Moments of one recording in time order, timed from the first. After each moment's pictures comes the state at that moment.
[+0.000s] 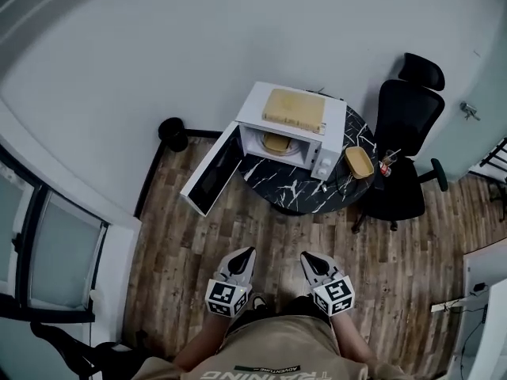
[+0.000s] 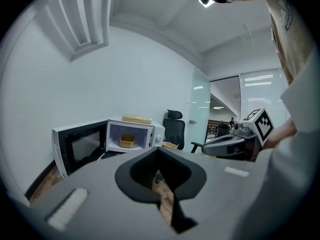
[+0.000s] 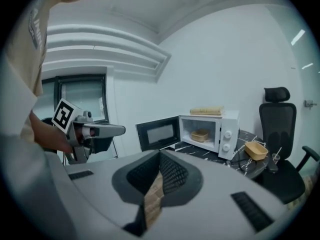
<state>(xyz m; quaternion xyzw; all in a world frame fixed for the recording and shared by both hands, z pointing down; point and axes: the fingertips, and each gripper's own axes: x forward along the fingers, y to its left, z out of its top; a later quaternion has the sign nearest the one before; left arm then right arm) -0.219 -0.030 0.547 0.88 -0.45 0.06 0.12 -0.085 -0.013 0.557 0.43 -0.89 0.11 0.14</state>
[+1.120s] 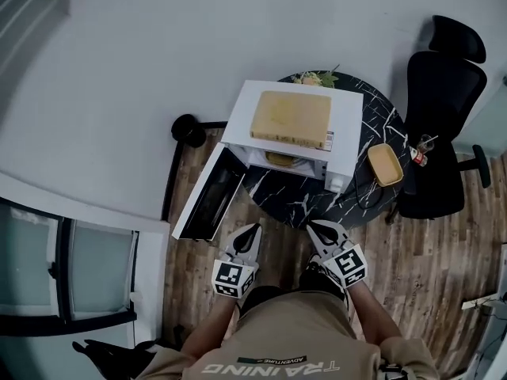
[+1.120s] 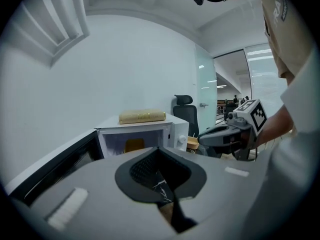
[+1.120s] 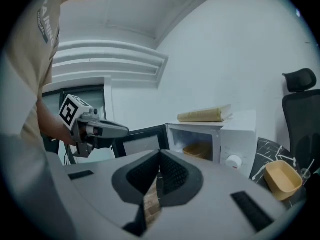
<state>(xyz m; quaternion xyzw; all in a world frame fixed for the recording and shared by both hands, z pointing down) -0.166 -0.241 0.553 0.87 -0.46 0.17 0.07 -0.043 -0.237 0.570 0.35 -0.93 0.11 0.09</state>
